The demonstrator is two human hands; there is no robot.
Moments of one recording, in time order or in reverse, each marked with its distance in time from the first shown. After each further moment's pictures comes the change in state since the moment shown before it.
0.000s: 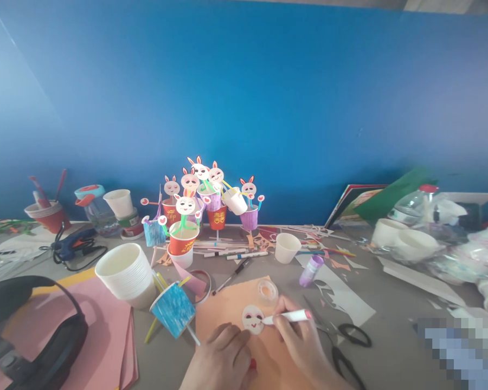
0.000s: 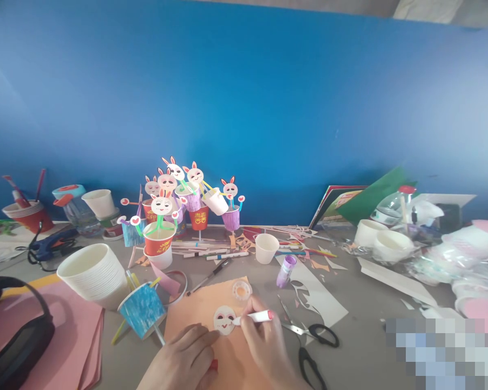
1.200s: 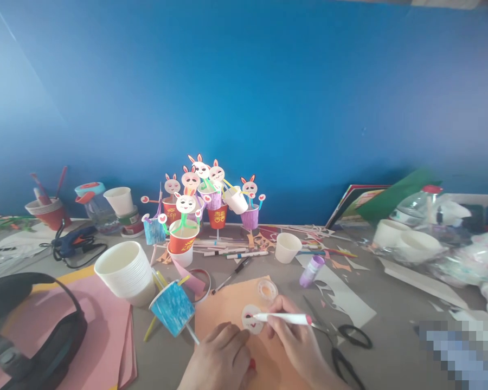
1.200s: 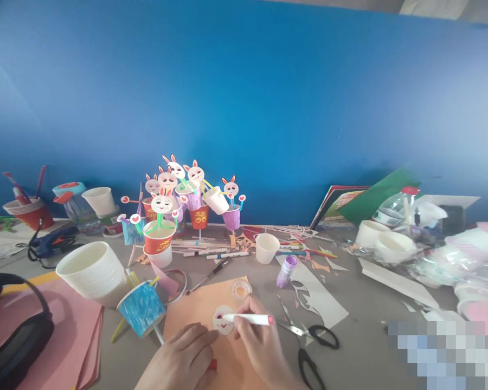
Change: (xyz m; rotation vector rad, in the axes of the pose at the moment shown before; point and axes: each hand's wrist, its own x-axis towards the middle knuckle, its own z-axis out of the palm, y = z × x) left_hand 0.001 0.000 -0.001 0.020 -0.061 -0.016; right_hand -0.003 -0.017 0.003 0.105 -0.061 0.022
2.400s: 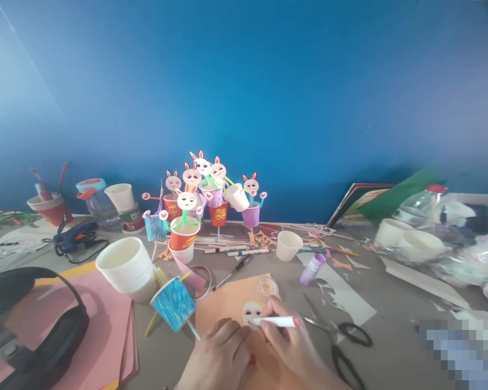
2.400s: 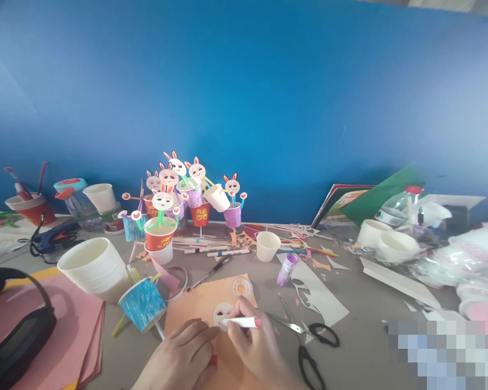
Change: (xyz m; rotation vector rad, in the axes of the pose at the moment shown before) left_hand 0.006 0.004 -0.009 -0.034 -0.047 -0.038; right_hand -0.001 0.007 0.003 -0.205 -0.143 -0.055
